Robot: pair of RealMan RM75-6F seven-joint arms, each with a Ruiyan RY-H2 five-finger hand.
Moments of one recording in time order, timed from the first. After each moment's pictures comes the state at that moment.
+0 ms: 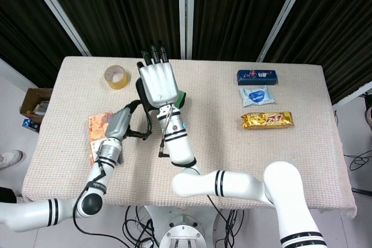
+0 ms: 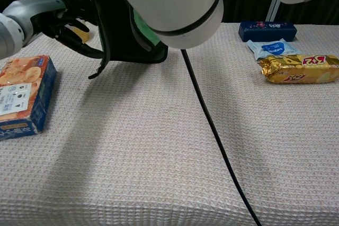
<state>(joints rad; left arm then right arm) -0.65 -1.56 -0.37 -1.77 0.74 1.11 0.26 1.41 -1.98 0.72 -1.25 -0.78 1.28 -0.93</state>
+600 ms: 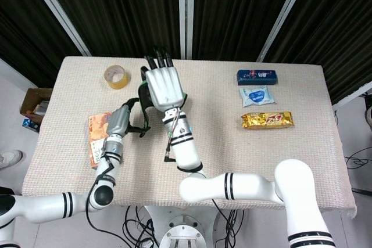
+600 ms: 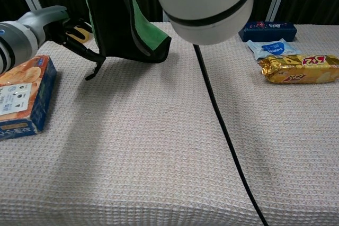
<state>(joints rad) -0.71 -1.65 -0.39 -1.64 0.62 1.17 0.29 1.35 -1.90 0.69 -1.43 -0.70 1.31 -0.88</state>
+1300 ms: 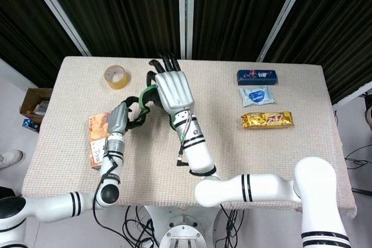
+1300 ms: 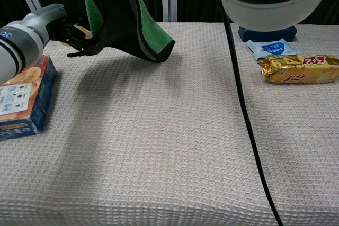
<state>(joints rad) -0.70 -1.74 -0.43 -1.53 0.67 1.20 0.19 1.27 -1.79 0.66 -1.62 -0.64 1.29 -0.77</state>
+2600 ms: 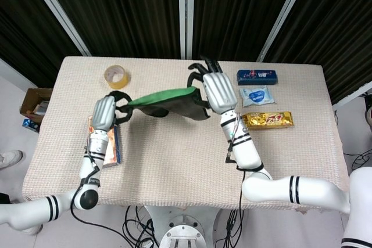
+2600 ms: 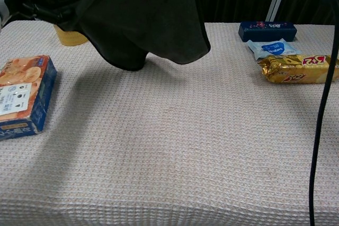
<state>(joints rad) -0.62 -1.58 -0.38 -1.56 0.99 1.20 0.11 0.99 -1.52 0.49 -1.71 -0.85 1.18 -0.34</state>
